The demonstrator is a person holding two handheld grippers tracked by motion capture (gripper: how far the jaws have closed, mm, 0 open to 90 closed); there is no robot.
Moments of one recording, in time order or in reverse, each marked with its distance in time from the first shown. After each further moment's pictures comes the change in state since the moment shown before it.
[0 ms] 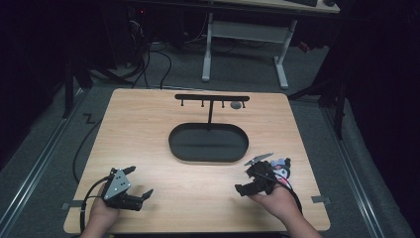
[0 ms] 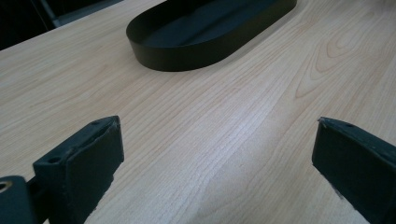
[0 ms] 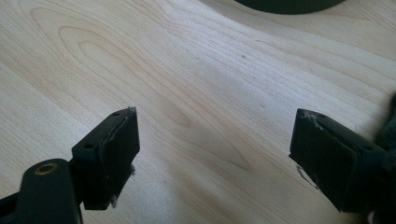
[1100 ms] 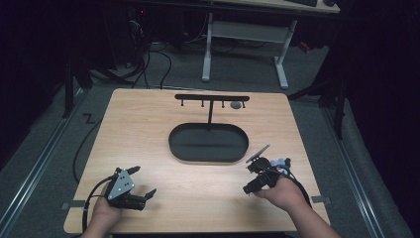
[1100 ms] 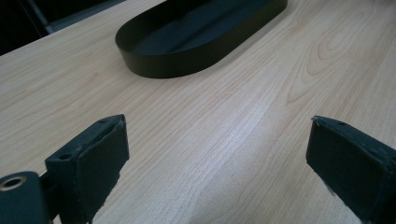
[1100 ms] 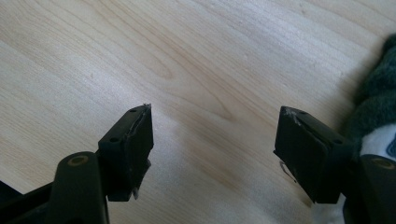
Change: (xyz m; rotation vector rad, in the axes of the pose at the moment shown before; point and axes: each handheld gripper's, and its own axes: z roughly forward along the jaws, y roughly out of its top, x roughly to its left) left arm -0.004 0.002 0.001 -0.012 -0.016 0.013; right arm -0.009 0.015 -0.006 0.263 -0.016 0.018
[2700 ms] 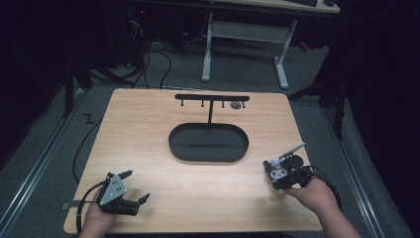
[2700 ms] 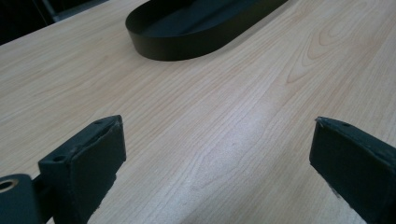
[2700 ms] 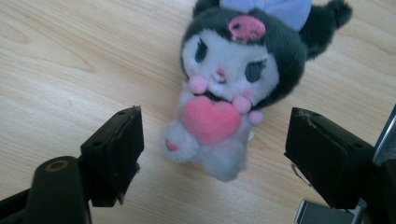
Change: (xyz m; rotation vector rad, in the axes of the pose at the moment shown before) left arm -0.002 -0.010 -0.014 0.040 0.008 -0.002; right arm -0.065 -0.048 -0.026 -0.025 -0.151 0.161
